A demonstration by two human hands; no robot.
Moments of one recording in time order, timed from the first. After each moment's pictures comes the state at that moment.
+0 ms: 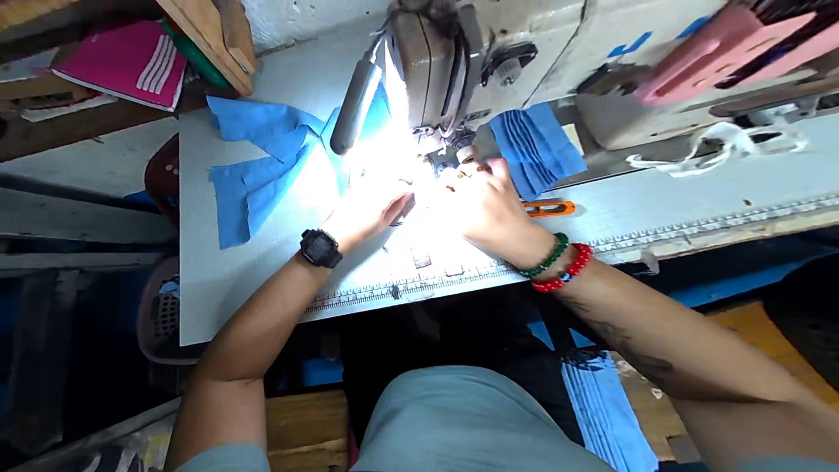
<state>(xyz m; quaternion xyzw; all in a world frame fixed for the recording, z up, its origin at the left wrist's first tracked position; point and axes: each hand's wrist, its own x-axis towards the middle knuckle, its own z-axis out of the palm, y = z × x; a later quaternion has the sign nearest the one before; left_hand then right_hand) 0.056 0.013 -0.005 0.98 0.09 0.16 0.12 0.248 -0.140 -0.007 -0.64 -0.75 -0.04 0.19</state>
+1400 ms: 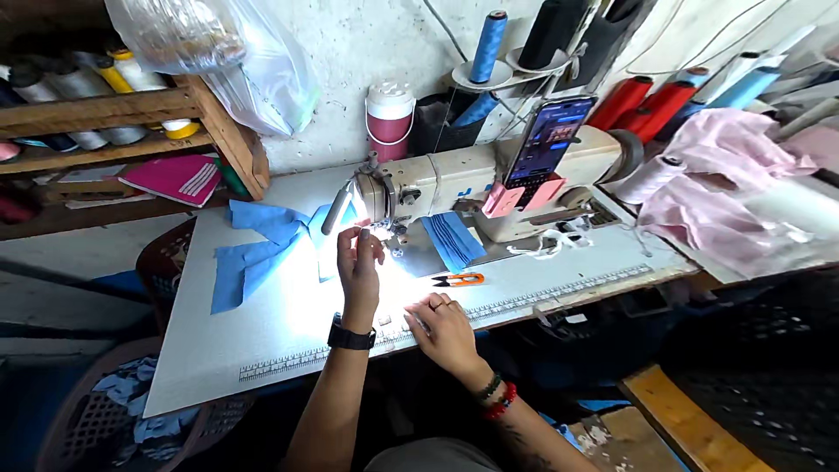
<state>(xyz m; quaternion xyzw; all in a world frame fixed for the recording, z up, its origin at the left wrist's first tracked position) 0.105 -0.084 0.060 0.54 0.20 0.58 0.58 0.209 -0.218 -0.058 -0.70 -0.61 -0.12 0.36</state>
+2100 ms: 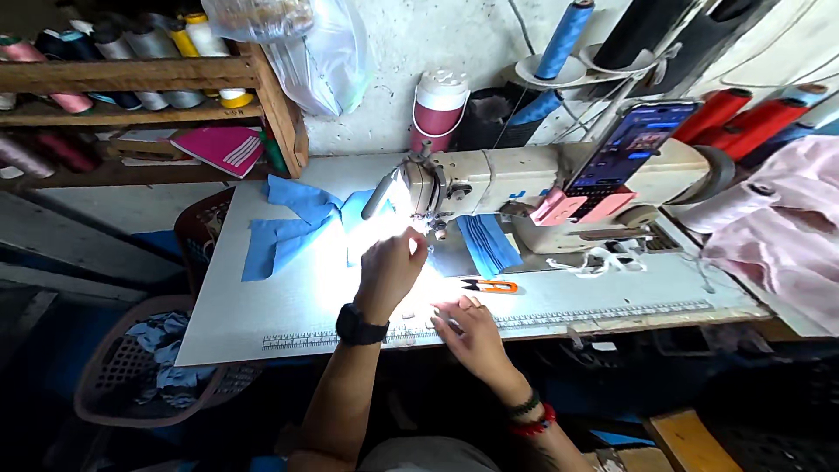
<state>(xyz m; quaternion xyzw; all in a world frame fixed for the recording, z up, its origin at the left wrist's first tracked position) 0.073 -0.086 0.101 0.85 0.40 0.23 0.25 0.216 -0.227 -0.047 -0.67 -0.62 0.01 0.42</state>
